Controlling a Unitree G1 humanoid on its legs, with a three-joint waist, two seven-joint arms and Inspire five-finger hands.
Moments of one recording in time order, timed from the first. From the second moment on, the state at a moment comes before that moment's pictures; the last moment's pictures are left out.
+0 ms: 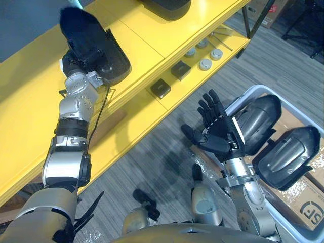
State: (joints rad) left arm -0.88 0.48 0.08 0.65 -0.62 0.20 0.52; right arm 0.29 -0.20 0.18 -0.33 0.42 -0.22 0.12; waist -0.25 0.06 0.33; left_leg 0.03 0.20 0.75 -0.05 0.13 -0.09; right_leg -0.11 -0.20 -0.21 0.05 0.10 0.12
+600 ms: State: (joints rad) left arm -0.88 0.52 0.13 0.69 -0.66 0.21 0.60; right arm 0.29 -0.24 0.24 -0.41 0.42 -0.18 0.10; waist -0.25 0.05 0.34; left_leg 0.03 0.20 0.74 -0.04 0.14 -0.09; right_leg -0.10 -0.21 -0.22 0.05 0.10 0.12
